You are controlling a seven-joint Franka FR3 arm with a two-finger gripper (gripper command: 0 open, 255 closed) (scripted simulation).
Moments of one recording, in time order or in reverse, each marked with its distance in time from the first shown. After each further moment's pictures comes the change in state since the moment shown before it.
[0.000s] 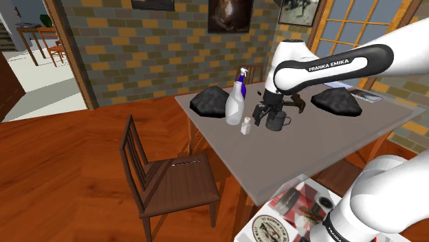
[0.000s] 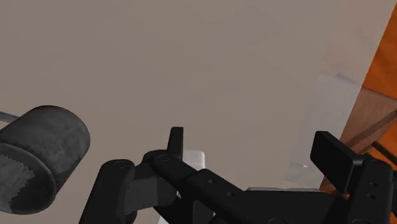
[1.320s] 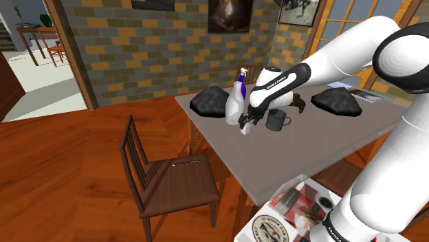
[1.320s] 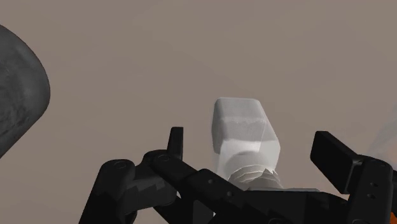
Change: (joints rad) arm 0.003 0.491 -0.089 0.139 0.143 0.469 -0.156
